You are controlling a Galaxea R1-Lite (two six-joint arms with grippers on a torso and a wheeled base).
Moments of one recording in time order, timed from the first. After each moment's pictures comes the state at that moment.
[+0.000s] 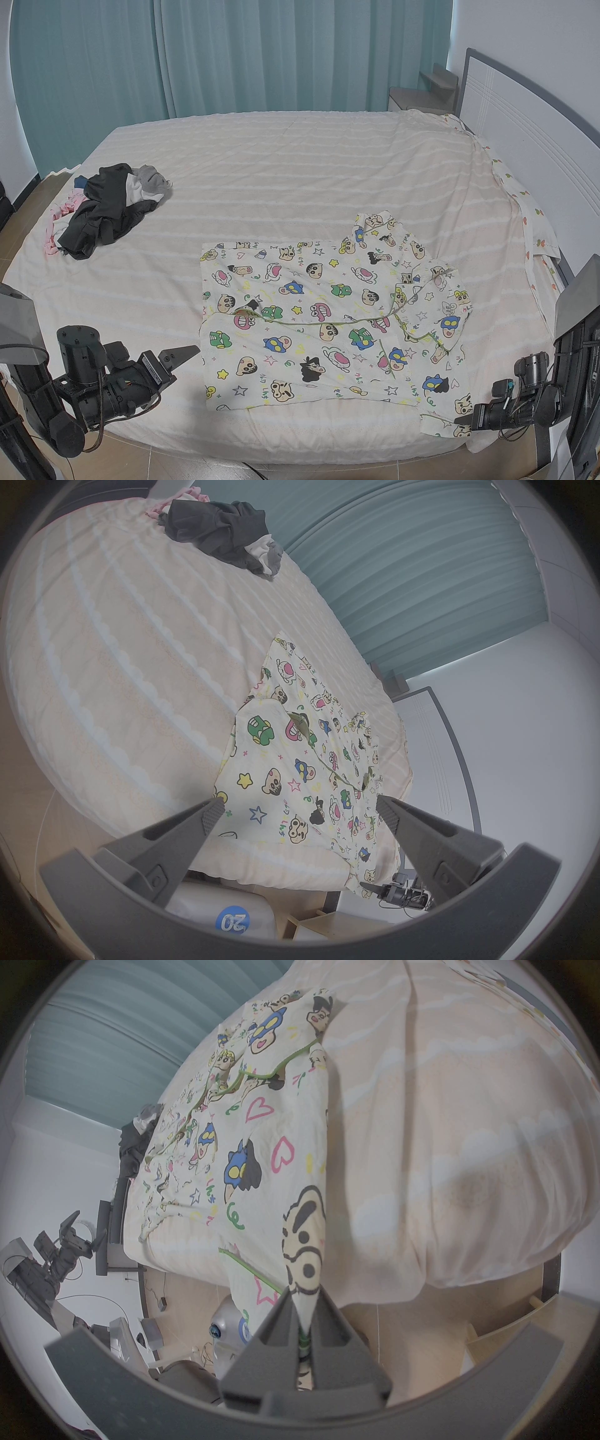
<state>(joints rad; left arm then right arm) -0.21 1.92 -0.02 -1.46 -0.26 -0.92 -0.06 2.37 -0.02 -1.30 0.45 0.19</state>
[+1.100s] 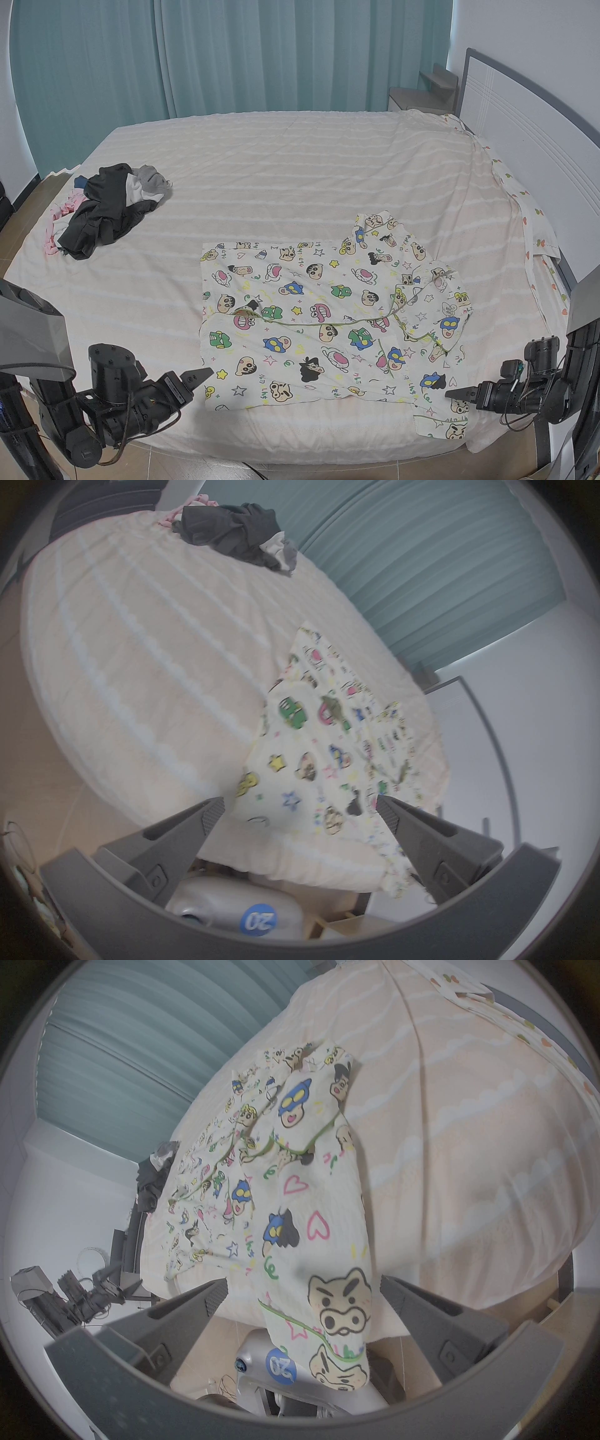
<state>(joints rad) -0.37 2.00 -0.02 -1.42 -0.02 -0.94 -0.03 2.22 -0.02 -1.34 0.45 0.36</state>
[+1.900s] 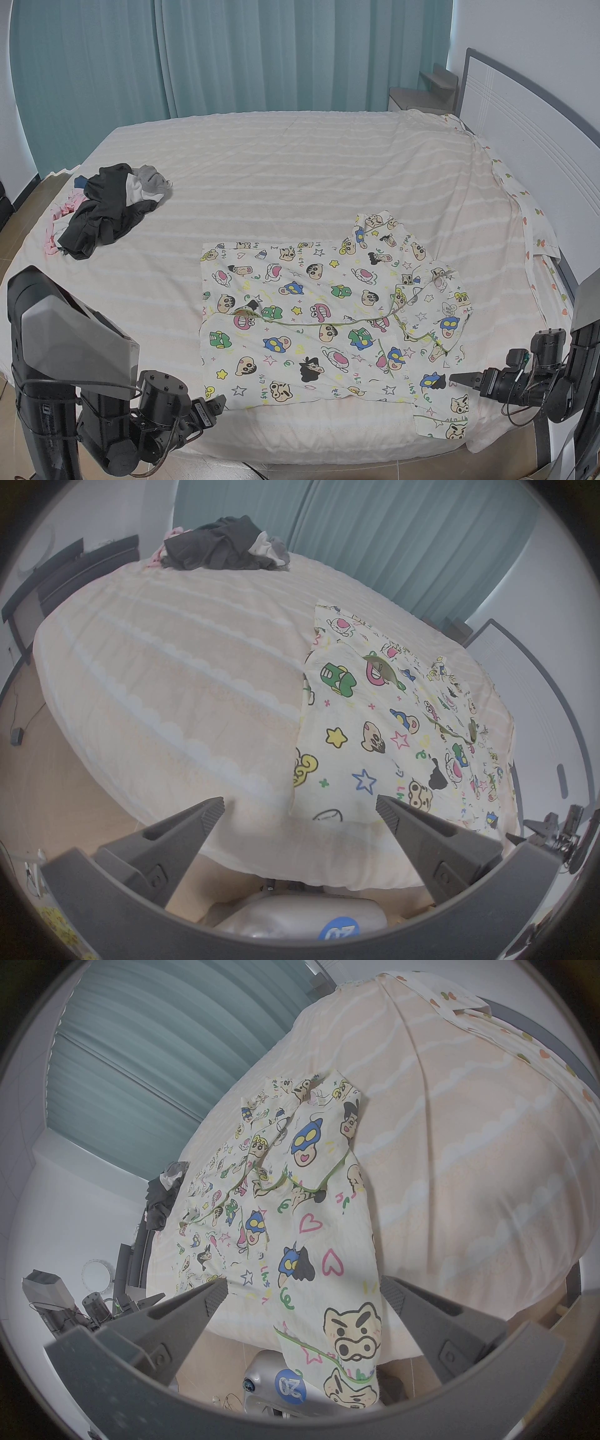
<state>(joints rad) -0.51 2.26 -0.08 -1.41 0.29 -0.79 -0.03 2.18 -0.02 -1.43 0.45 0.43</state>
